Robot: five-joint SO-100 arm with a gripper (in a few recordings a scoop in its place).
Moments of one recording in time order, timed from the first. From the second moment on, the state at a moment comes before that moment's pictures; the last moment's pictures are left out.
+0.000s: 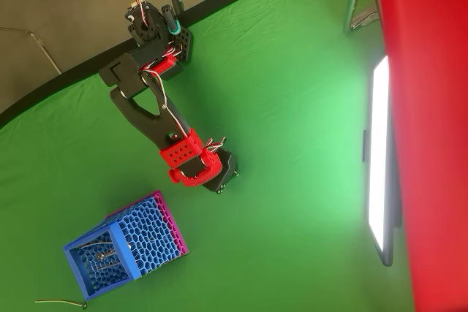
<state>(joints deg) -6.5 65.0 91.0 54.8 59.4</state>
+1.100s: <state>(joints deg) -9.6 76.4 90.7 55.6 52.4</state>
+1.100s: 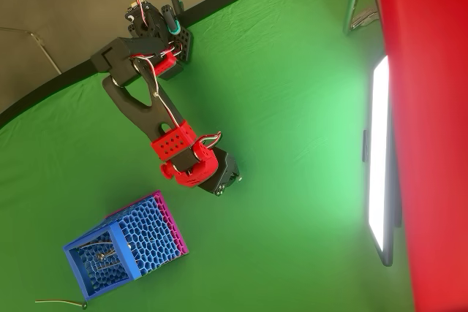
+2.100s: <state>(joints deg) 10.5 96.2 80.7 29.5 34.0</state>
